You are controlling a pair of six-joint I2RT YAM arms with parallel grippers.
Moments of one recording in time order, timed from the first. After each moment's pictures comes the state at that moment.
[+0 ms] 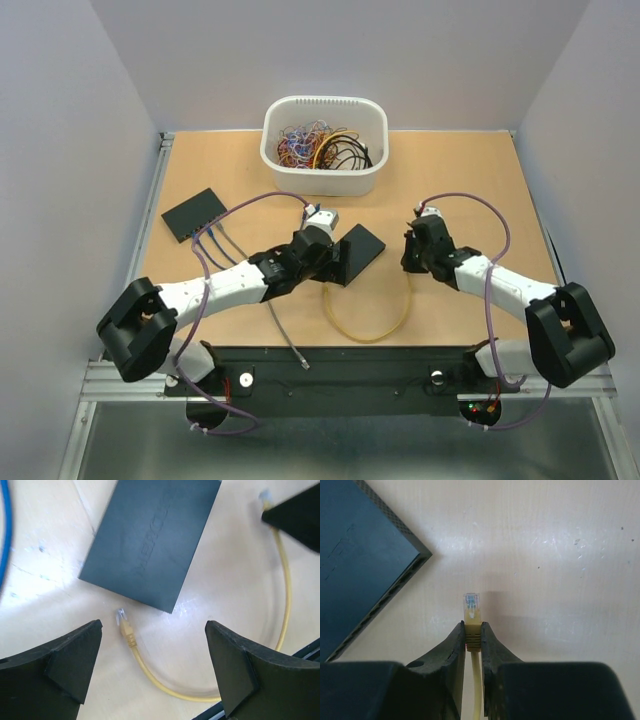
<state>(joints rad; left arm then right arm) -0.92 1.40 0.80 -0.12 -0.18 -0.56 0.45 1.34 0.65 -0.16 0.18 0.43</state>
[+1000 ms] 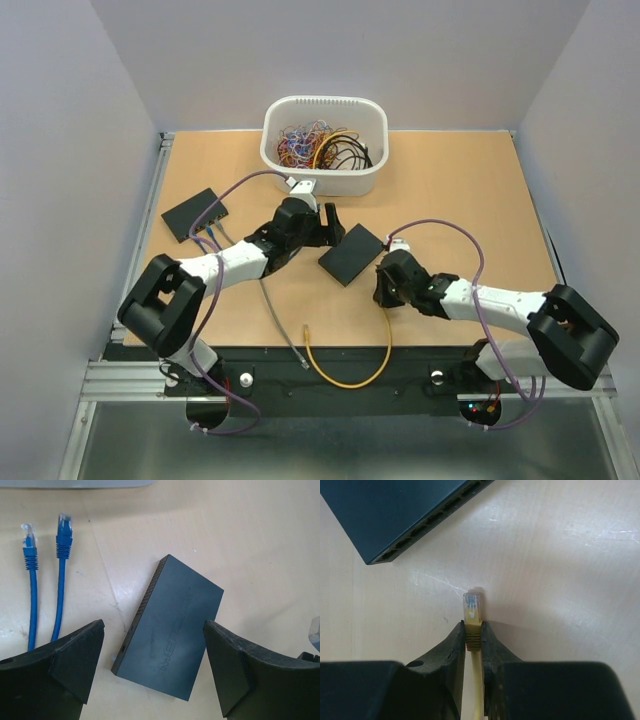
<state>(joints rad) -0.67 1.51 0.83 0.22 -0.03 -0.53 0.80 1.28 0.52 -0.13 0.16 0.60</state>
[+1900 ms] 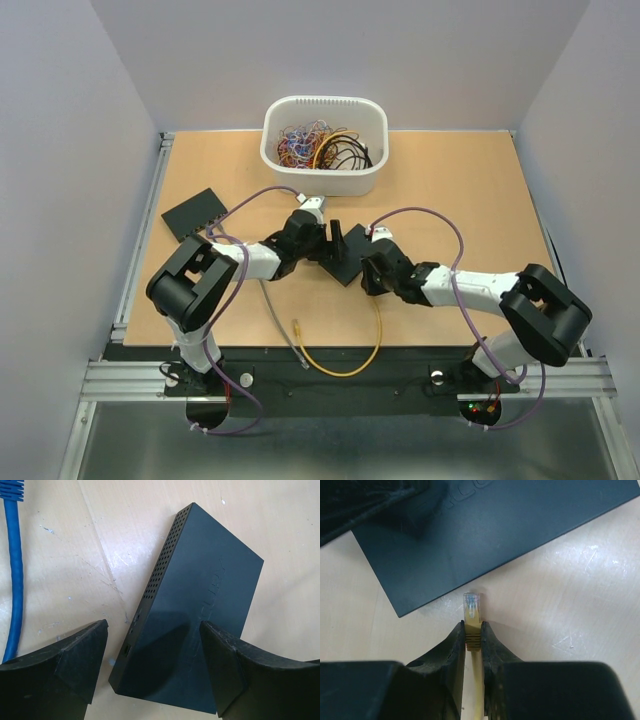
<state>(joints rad) -0.67 1.74 0.79 0.35 0.07 -0.55 0.81 1.46 0.65 -0.04 0.20 0.50</state>
